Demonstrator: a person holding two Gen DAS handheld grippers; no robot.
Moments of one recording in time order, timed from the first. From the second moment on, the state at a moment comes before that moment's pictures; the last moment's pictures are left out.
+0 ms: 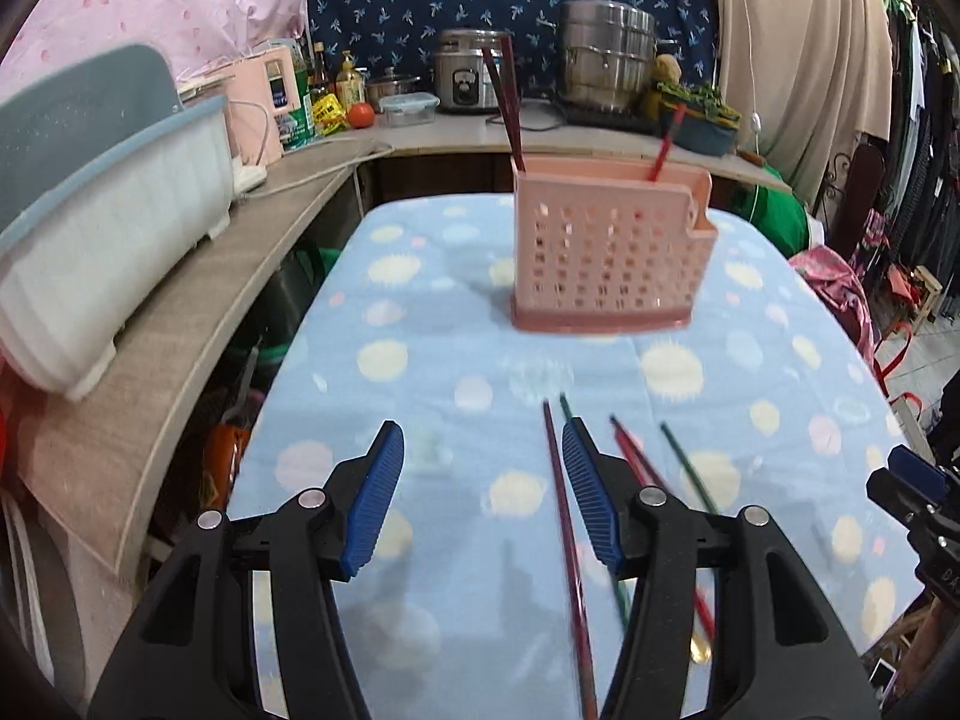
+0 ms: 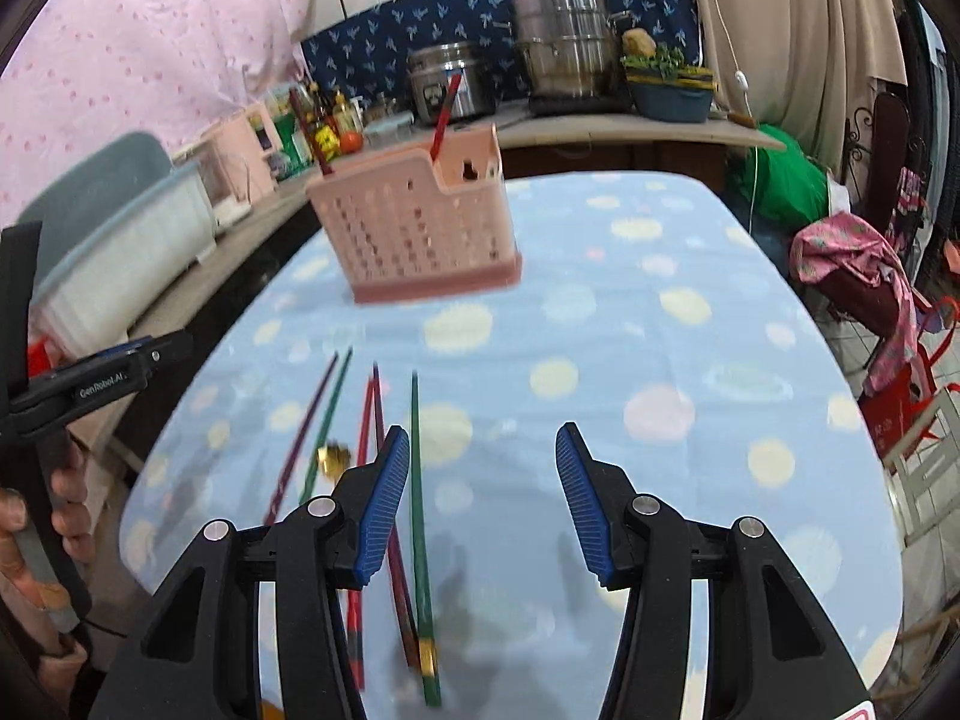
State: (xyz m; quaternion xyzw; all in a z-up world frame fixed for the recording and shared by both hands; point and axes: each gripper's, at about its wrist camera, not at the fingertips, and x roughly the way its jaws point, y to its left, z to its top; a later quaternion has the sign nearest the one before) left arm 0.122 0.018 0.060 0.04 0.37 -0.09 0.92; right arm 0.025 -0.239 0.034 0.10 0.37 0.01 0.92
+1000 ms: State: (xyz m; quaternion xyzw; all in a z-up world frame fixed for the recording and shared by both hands) left arm 0.033 0.008 -0.034 0.06 0.45 -0.14 0.88; right arm -0.046 -0.194 -0.045 0.04 0.43 0.02 0.90
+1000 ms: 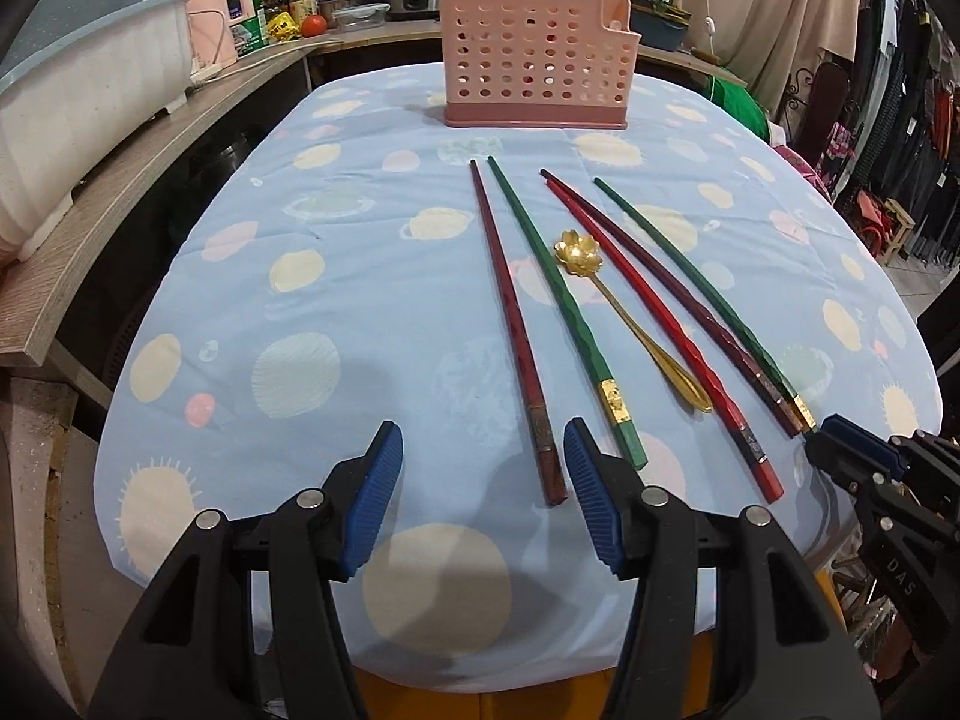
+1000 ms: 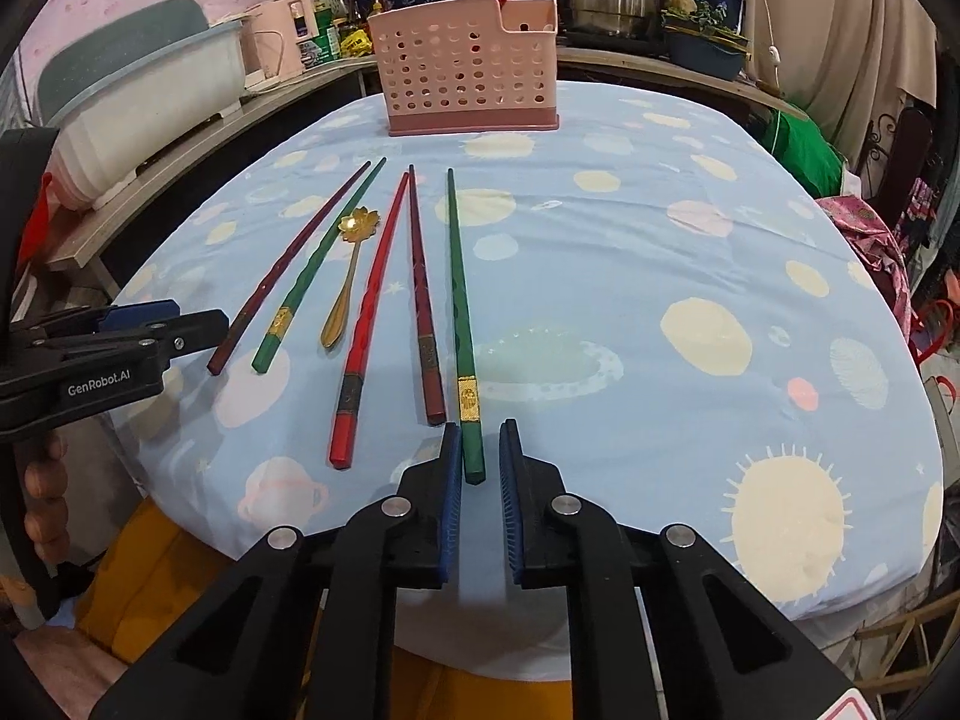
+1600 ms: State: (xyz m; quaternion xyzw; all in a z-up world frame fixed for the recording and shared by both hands) left arm 0.045 0.000 -0.046 0.06 0.45 -0.13 0.88; right arm -0.024 -0.196 -0.046 0.05 0.42 0.02 0.91
